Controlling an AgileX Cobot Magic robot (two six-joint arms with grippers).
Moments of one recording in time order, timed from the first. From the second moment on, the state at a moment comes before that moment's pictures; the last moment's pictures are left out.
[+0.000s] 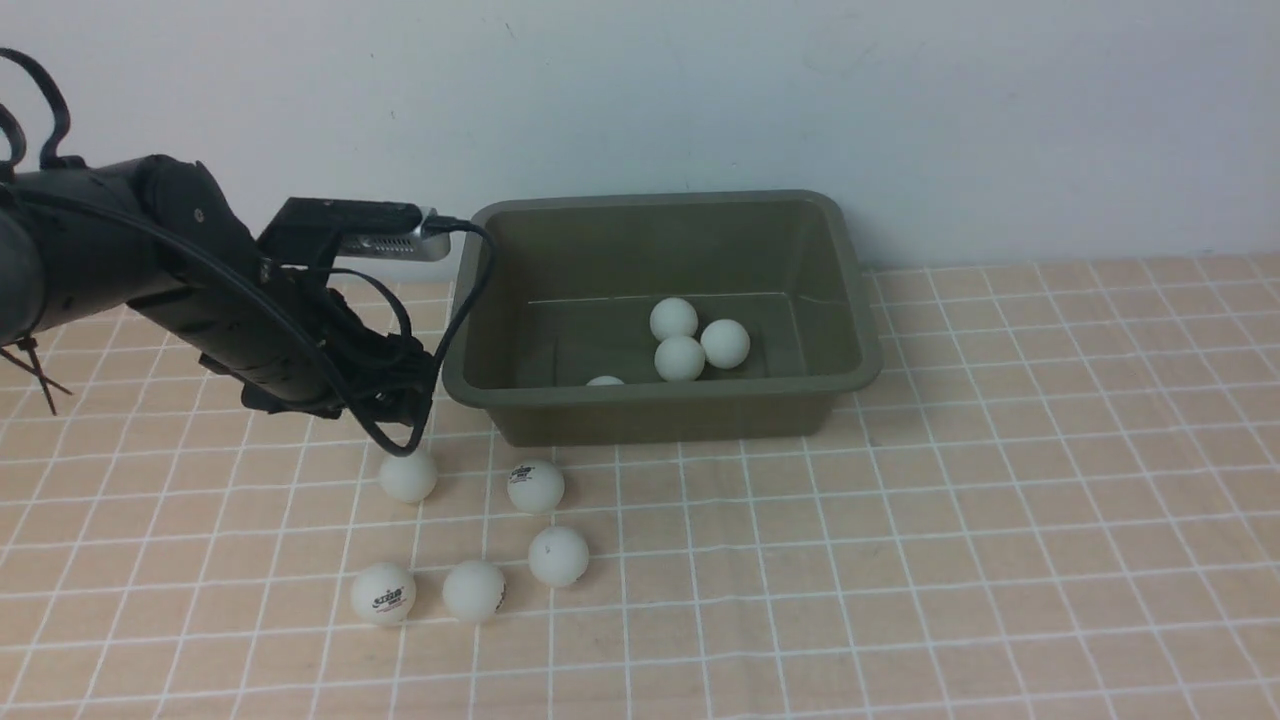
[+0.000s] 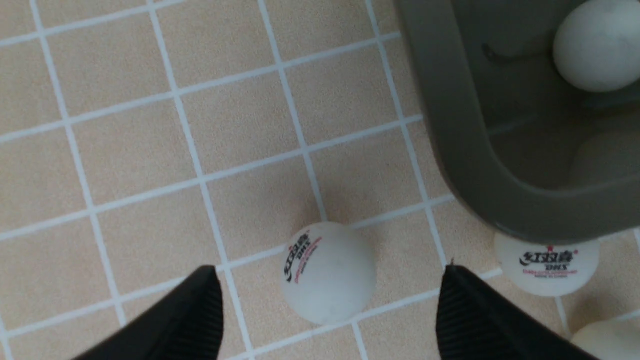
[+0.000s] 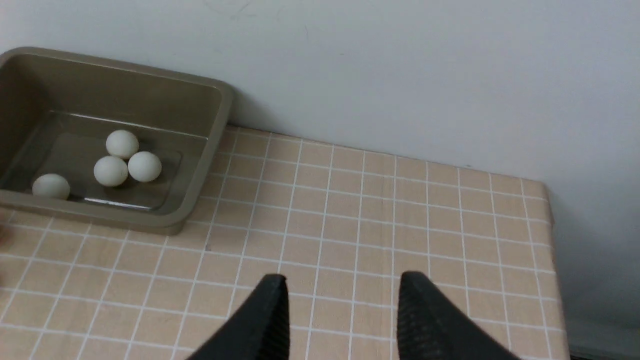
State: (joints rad) right arm -0.01 0.92 -1.45 0.06 1.28 -0.17; left arm -0.10 1.81 -1.23 -0.30 0.63 0.26
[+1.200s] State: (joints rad) right arm -0.01 0.62 -1.10 0.08 1.28 -0.18; left arm -0.15 1.98 -1.24 -0.28 0.65 0.29
